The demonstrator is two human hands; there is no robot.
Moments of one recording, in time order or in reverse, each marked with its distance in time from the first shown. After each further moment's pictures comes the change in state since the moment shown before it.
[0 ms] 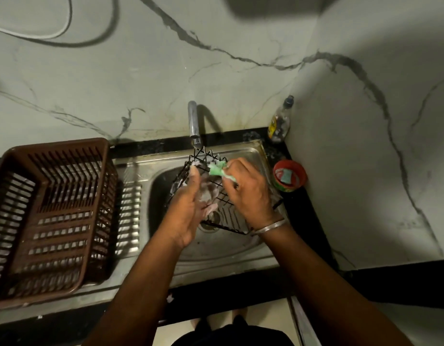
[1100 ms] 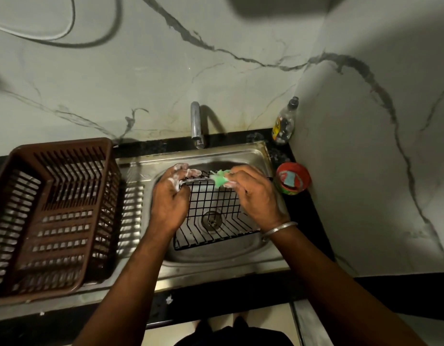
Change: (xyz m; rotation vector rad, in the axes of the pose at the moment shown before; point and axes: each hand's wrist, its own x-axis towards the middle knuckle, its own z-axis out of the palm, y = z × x) left_hand 0.036 -0.013 -0.032 0.572 0.291 0.521; right_hand -0.008 0.040 0.006 0.102 -0.004 -0.114
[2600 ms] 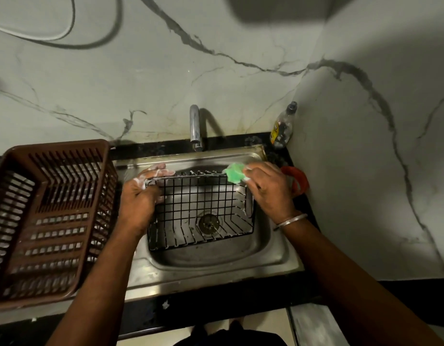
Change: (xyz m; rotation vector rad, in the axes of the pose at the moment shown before) left_hand 0.012 -0.013 -0.044 -0.440 0.002 -0.293; right_hand 0.004 0.034 -0.023 -0.148 -0.022 0.033
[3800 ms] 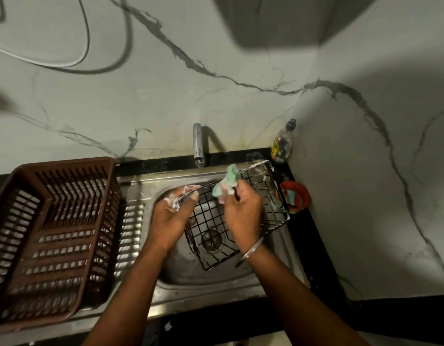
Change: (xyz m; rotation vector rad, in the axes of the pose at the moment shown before) left_hand -0.018 -0.001 0.044 0.003 -0.070 0.013; right_hand 0.014 -0.095 0.052 0.616 0.215 0.746
